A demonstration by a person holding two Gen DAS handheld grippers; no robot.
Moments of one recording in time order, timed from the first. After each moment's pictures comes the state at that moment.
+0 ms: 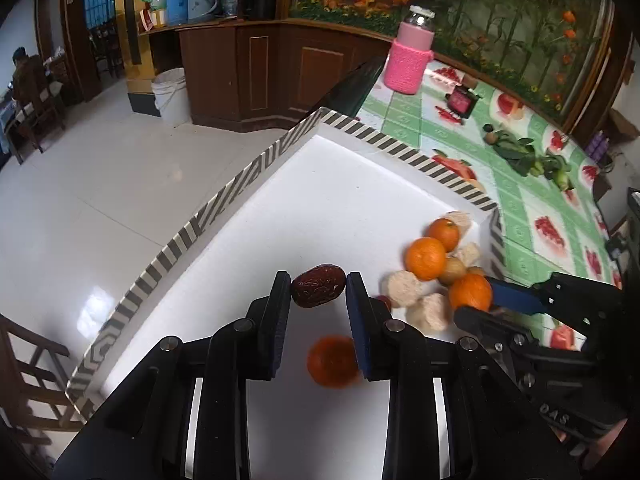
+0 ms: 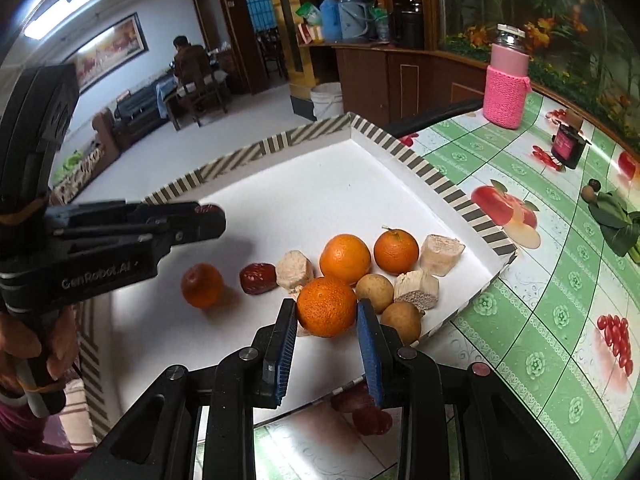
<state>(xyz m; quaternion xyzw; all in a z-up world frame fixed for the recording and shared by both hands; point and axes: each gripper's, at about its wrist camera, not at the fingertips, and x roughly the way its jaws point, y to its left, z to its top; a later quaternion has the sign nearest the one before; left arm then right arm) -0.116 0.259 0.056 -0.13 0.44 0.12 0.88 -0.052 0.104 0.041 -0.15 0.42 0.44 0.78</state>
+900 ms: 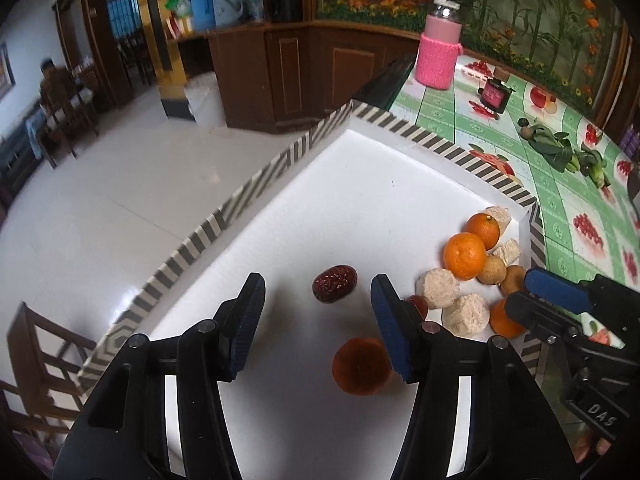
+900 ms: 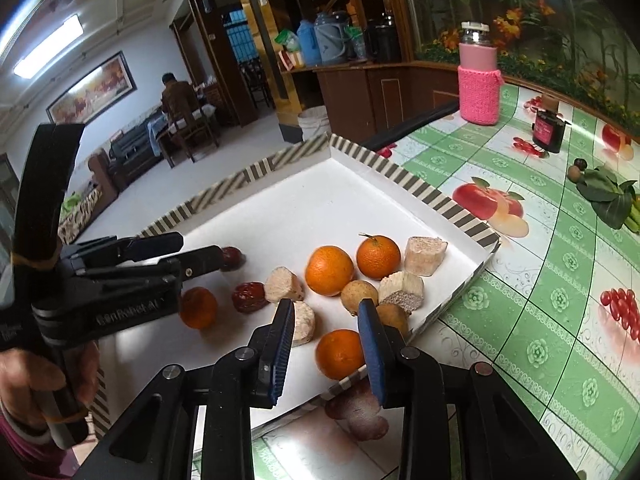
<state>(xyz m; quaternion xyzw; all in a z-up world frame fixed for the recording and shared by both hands) -0.119 0.247 0.049 -0.08 0.43 0.19 0.88 -0.056 0.081 0.045 -0.07 0.39 0.43 0.81</state>
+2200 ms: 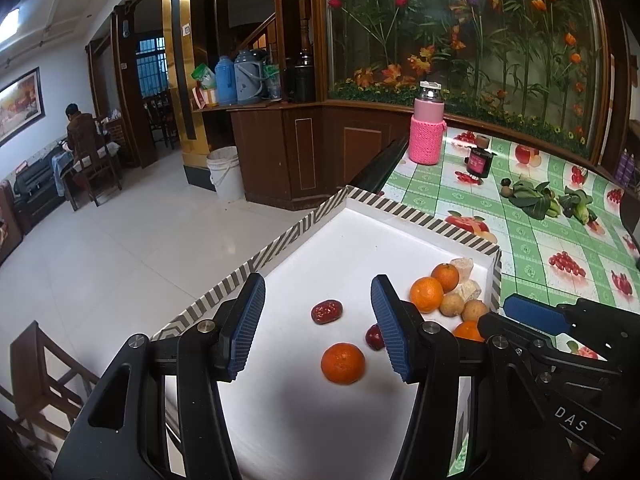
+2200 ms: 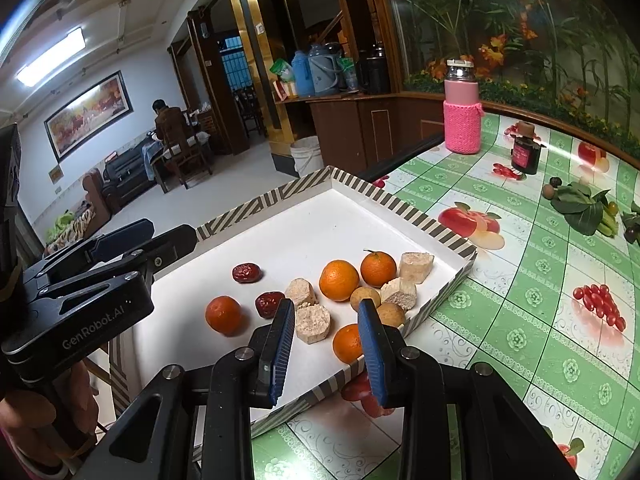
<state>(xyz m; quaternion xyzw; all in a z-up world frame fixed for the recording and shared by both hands) -0.171 0.213 0.093 -0.06 0.30 0.22 0.92 -0.085 0.065 0.064 -0.05 0.35 0.41 0.84</state>
